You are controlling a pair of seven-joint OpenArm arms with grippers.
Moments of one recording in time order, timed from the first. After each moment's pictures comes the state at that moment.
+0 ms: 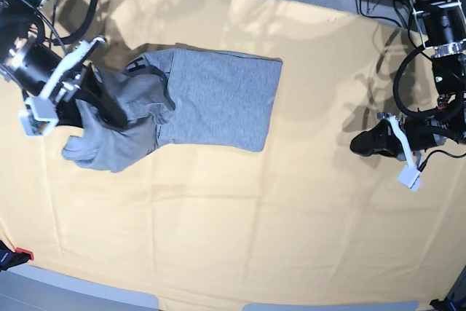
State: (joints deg) left arm -12.7 -31.5 -14.2 81.3 -73.8 -43.7 81.1; right arm -5.4 10.5 34.6 129.7 77.5 41.6 -83.5
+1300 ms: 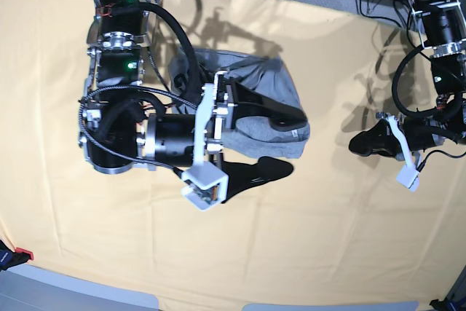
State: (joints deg) left arm -12.7 -31.2 -14.2 81.3 -73.6 -43.7 81.1; right arm 16.9 -2.1 -3.8 111.9 74.6 41.6 -82.9
